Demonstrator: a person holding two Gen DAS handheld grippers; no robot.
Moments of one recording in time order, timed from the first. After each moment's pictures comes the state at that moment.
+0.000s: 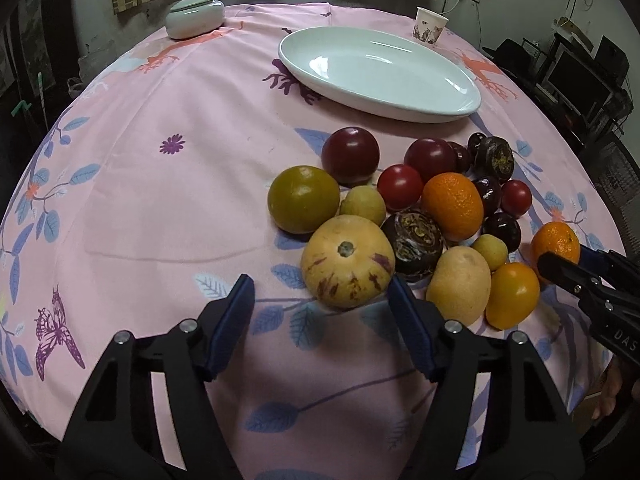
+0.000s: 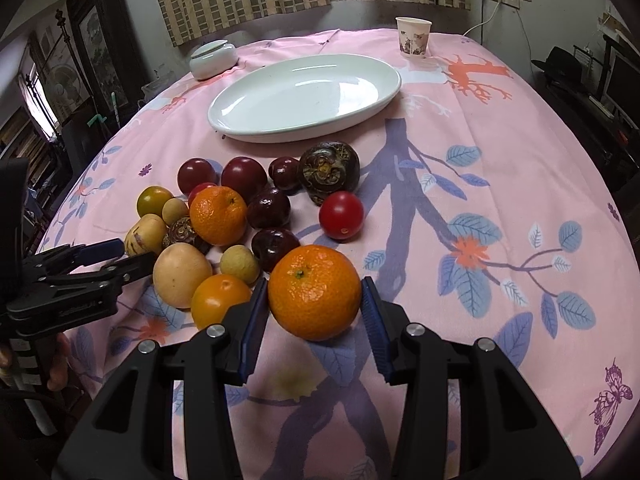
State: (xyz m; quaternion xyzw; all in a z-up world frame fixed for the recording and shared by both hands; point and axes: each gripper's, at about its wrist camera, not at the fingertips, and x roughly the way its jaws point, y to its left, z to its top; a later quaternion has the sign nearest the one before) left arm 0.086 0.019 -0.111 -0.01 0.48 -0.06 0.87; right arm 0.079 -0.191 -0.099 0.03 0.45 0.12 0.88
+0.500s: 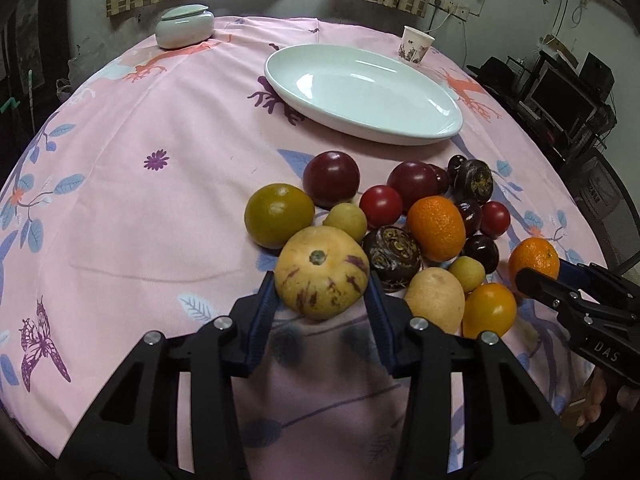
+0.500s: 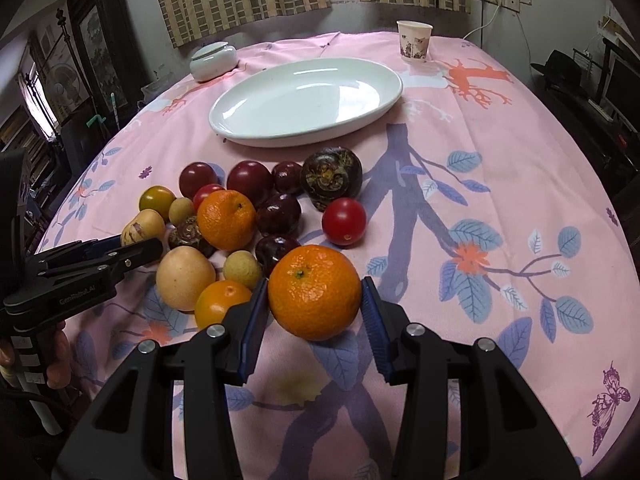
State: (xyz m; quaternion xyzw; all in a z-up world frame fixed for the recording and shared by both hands) left arm 0.085 0.019 -0.100 -0.04 0.45 -0.09 0.89; right arm 0.078 -0.187 -0.094 0.03 0.44 0.12 0.89
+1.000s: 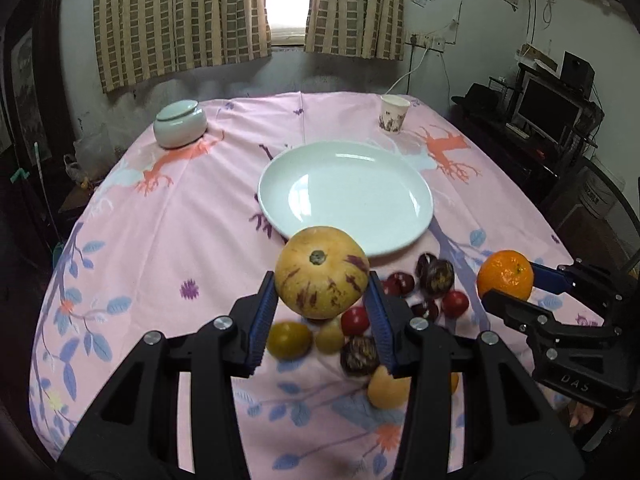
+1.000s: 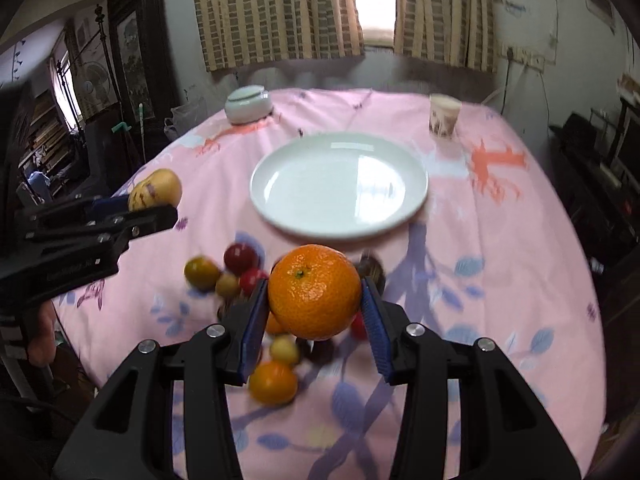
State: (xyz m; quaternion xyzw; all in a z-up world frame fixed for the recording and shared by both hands) left arm 0.116 0.002 0.010 0.02 0.38 -0.09 0.92; right arm 0.104 -0.166 -0.013 -0.02 0.38 0.16 0.91
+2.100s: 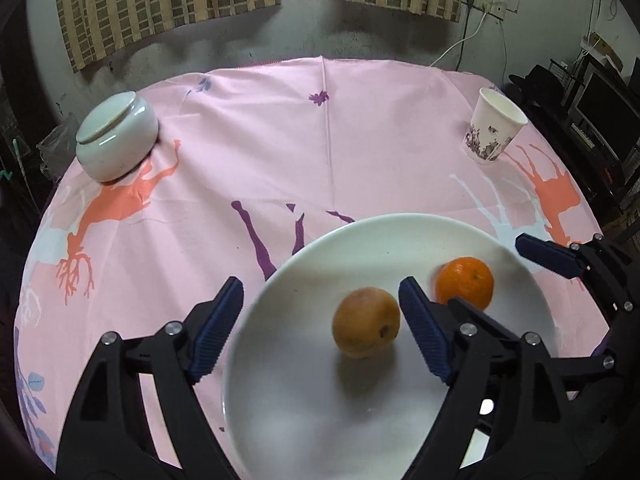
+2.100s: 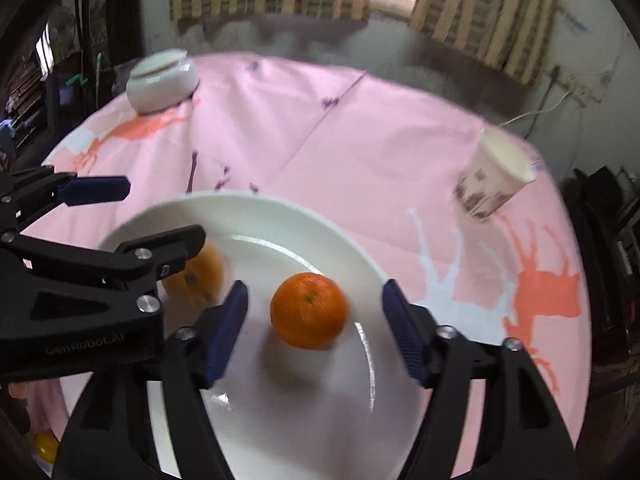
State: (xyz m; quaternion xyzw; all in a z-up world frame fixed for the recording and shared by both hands) left arm 0.406 -0.030 -0.051 0.02 0.46 -0.06 0.89; right arm 0.392 -0.143 -0.065 -0.11 0.42 0.13 0.89
